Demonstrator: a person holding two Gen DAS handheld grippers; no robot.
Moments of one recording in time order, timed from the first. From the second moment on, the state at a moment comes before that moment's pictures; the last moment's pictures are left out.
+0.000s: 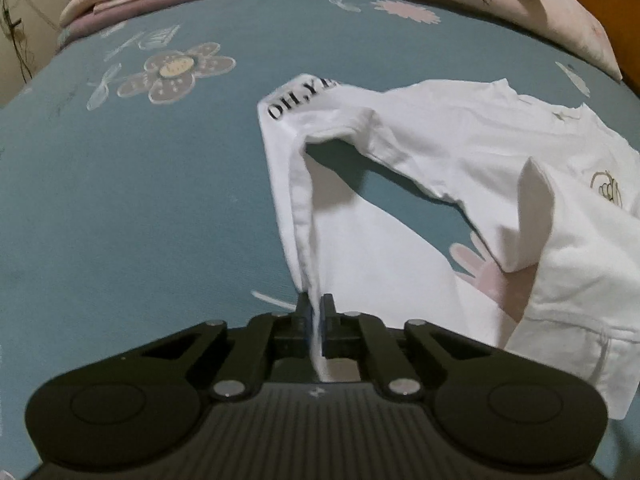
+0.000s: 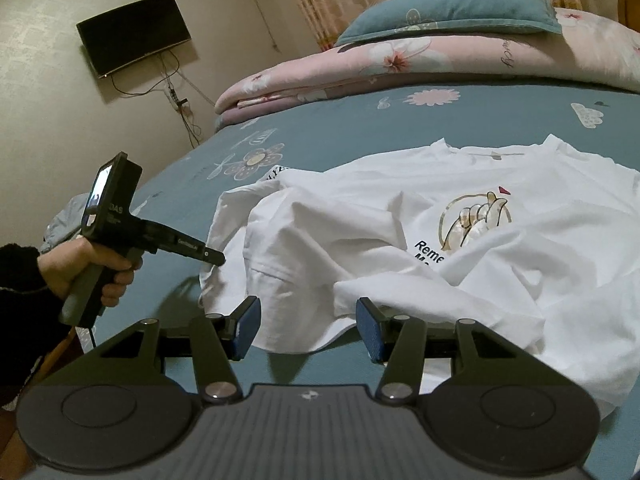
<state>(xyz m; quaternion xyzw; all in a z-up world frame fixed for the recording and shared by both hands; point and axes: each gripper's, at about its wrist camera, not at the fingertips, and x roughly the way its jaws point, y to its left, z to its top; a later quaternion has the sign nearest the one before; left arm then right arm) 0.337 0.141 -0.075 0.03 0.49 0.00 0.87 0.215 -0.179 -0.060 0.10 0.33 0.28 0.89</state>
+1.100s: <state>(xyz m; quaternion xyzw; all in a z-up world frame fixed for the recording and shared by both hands) 0.330 0.054 -0.059 0.16 0.46 -0.13 0.86 0.217 -0.169 -0.061 0.09 0.34 0.27 0.90</state>
